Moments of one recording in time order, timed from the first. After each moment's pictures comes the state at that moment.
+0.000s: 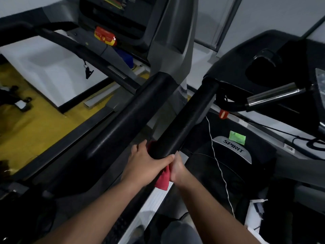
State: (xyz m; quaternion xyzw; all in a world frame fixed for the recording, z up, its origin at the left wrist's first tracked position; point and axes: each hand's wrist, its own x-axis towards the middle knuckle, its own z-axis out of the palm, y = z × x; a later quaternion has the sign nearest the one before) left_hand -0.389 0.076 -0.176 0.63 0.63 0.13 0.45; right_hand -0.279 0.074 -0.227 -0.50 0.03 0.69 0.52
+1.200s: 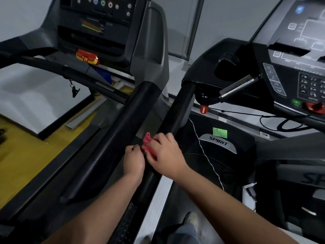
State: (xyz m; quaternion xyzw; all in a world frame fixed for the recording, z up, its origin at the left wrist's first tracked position) left_hand -0.405 0.085 -0.192 0.41 0.62 0.33 0.58; right_hand -0.311 0.041 -0.179 -0.70 -0.67 -0.05 0.24
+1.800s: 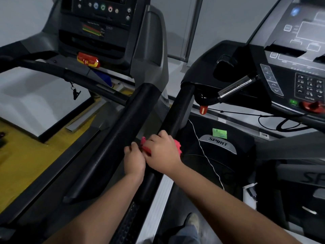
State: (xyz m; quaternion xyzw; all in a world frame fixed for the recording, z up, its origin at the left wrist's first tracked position) left_hand -0.406 0.085 -0.186 0.39 0.62 0.35 0.58; right_hand -0.321 0.053 -0.171 -0.69 -0.69 -0.07 0.21
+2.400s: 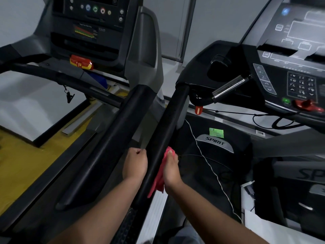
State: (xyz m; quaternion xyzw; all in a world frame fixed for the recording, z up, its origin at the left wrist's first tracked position) left_hand -0.401 0.080 -0.187 0.53 0.63 0.23 0.51; right_hand -0.323 0.017 -0.191 -0.65 -0.13 0.43 0.61
